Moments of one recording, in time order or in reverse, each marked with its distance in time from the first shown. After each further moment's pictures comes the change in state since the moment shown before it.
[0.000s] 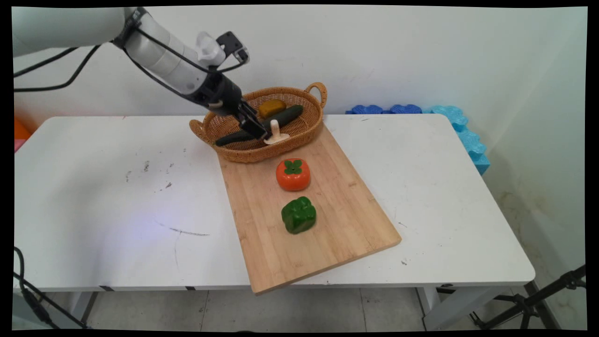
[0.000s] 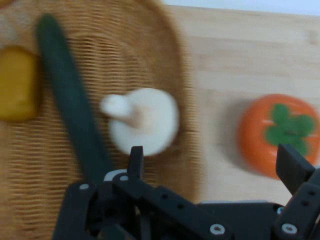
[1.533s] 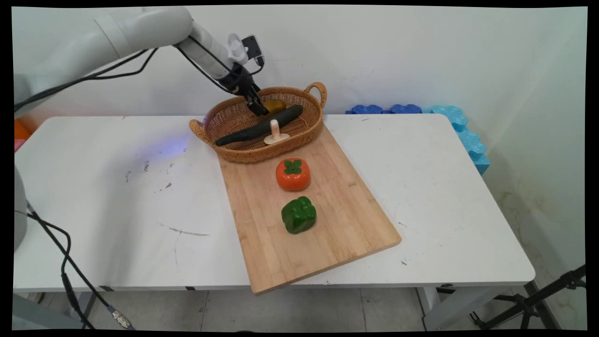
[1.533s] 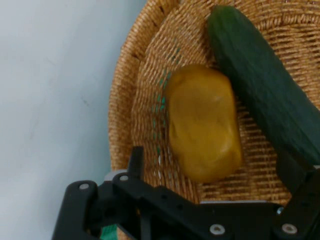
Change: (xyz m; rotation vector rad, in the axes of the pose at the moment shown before) arm 0.032 -0.143 0.127 0.142 -0.066 0.242
